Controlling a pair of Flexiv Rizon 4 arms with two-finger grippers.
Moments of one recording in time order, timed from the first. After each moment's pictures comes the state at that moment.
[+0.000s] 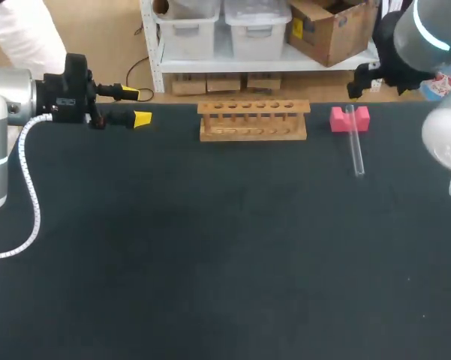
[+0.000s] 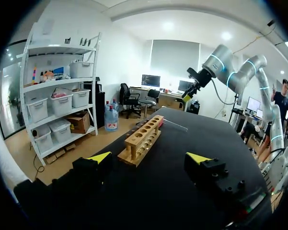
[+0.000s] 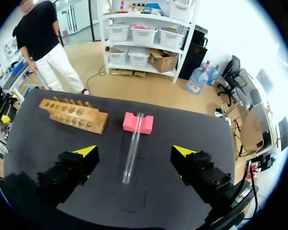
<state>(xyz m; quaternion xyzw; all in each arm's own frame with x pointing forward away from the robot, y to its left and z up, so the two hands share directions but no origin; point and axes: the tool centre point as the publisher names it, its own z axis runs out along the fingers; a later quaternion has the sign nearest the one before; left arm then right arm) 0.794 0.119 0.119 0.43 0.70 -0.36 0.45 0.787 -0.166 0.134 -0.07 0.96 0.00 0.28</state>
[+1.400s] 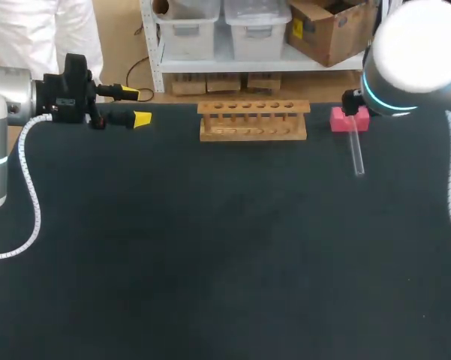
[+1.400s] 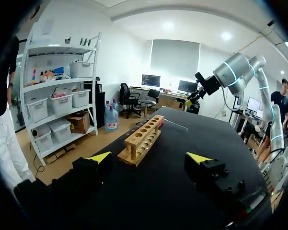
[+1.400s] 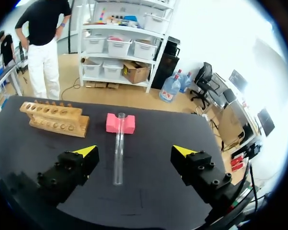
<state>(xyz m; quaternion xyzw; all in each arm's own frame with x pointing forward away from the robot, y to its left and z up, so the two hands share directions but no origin) 0.794 0.118 0.119 0.43 0.70 -0.36 0.44 0.766 -0.162 0.124 0.01 0.93 -0.10 0.35</state>
